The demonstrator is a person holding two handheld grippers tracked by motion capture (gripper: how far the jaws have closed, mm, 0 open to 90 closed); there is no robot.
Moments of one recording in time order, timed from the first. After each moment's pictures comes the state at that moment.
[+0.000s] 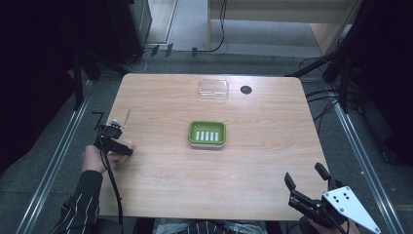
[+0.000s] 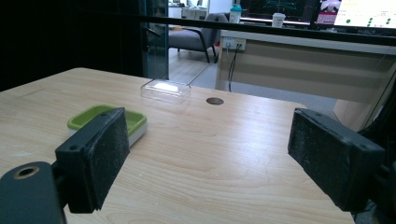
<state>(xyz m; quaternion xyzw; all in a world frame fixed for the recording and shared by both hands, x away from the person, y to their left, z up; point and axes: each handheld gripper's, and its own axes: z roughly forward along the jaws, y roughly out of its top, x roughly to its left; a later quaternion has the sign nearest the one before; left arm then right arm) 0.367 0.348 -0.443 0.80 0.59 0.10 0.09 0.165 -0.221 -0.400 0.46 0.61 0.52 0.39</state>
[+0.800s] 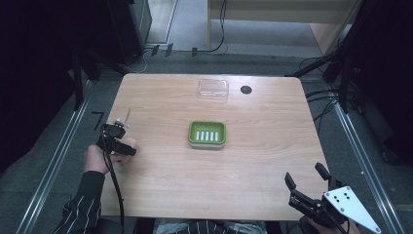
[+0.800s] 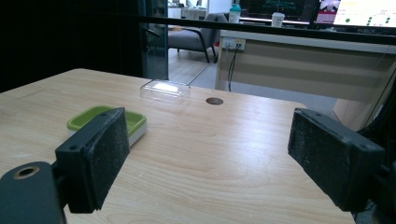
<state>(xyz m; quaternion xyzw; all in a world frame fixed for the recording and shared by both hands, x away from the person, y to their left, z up) 0.359 0.329 -0.429 0.80 0.58 0.11 0.10 0.165 -0.222 -0.400 0.46 0.61 0.52 0.39</state>
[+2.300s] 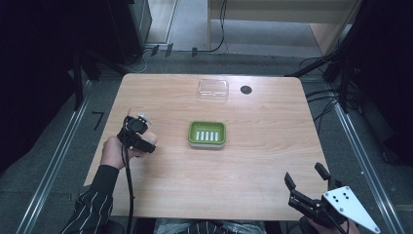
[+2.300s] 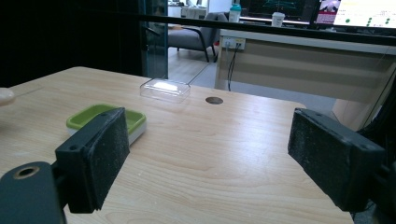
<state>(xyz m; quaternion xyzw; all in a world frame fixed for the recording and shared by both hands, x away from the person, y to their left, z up) 0.367 0.262 -0.404 0.86 0.49 0.11 0.11 0.165 -0.221 -0.400 0.46 0.61 0.52 0.39</state>
